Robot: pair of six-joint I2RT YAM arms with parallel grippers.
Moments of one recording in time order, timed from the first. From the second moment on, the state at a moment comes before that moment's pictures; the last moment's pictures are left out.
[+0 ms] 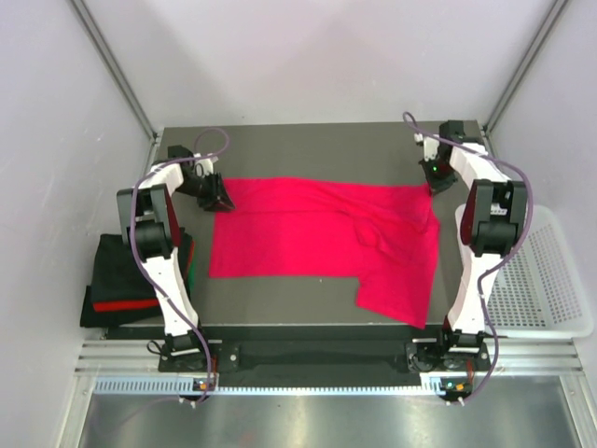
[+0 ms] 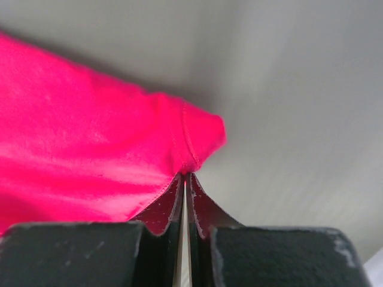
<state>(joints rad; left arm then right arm) 0.16 2.18 1.61 -0.73 0.65 0.01 -0.06 2.13 1.71 -0.80 -0.05 -0.36</state>
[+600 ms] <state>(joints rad) 0.15 2.17 1.63 -0.73 0.56 0.02 -0.08 2.29 1.97 -0.79 -0.03 -0.33</state>
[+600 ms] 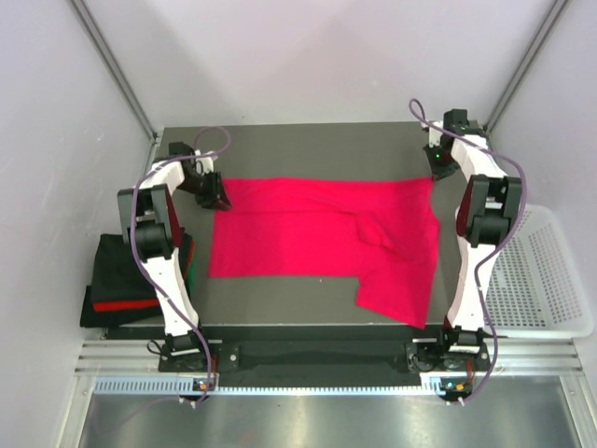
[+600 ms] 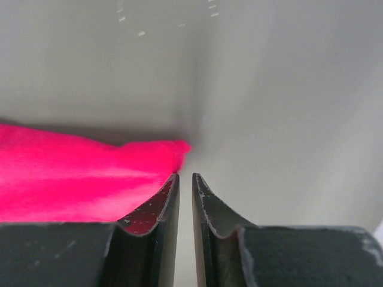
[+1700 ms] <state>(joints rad) 0.16 2.31 1.88 -0.71 0.64 0.01 -0.09 2.18 1.75 -0.71 -0.33 -0.31</state>
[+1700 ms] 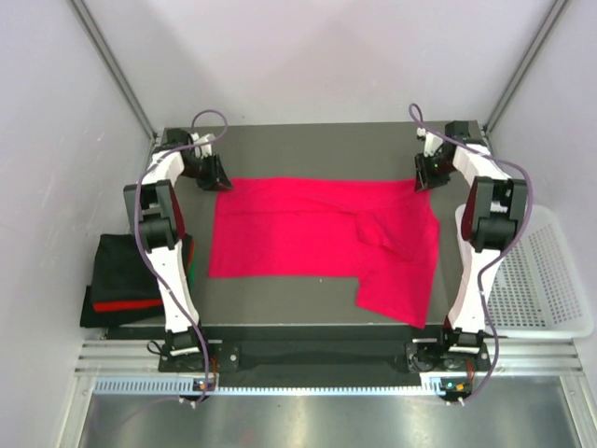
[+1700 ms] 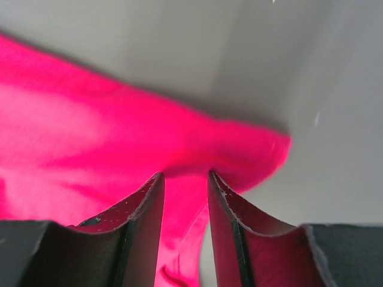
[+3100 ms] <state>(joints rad) -0.02 1.55 1.41 -0.54 0.47 0.00 0.28 1.61 1.31 -0.60 -0.23 -0.41</state>
